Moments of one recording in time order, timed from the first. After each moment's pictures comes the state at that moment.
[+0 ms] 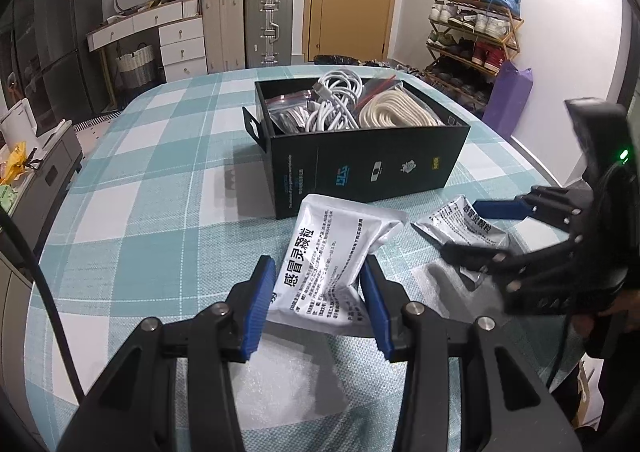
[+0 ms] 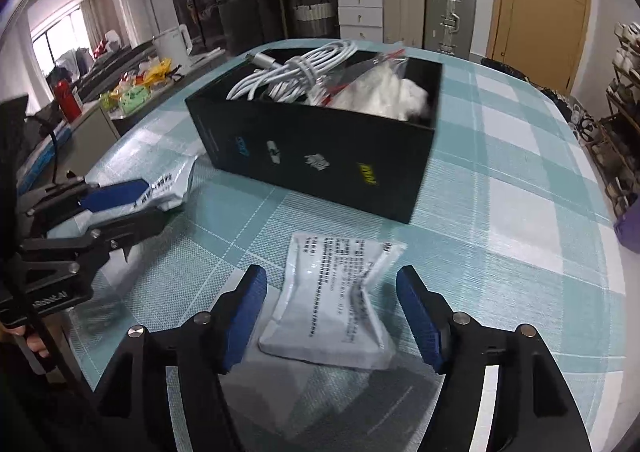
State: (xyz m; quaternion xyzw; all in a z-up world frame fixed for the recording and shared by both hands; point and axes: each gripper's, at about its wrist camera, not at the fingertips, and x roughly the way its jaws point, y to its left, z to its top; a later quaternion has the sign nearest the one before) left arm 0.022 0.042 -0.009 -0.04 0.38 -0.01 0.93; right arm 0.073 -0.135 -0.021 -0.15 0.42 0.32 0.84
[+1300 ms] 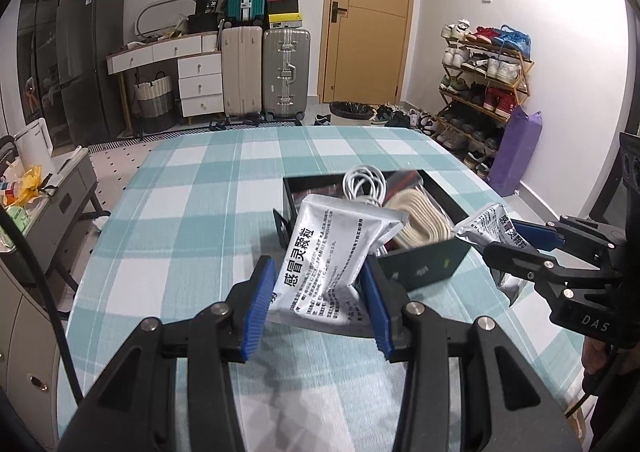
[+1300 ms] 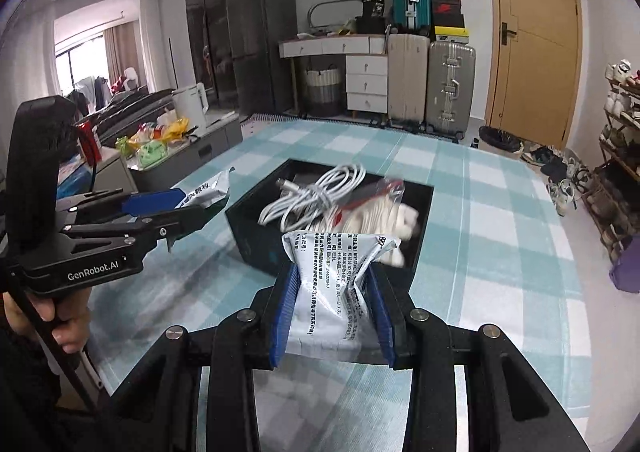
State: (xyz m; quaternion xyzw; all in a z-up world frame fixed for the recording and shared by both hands) left arm 0.051 0.064 0.046 -0.05 0.31 0.01 0.95; right arm 0.062 -0.141 0.066 -0.11 0.30 0.34 0.88
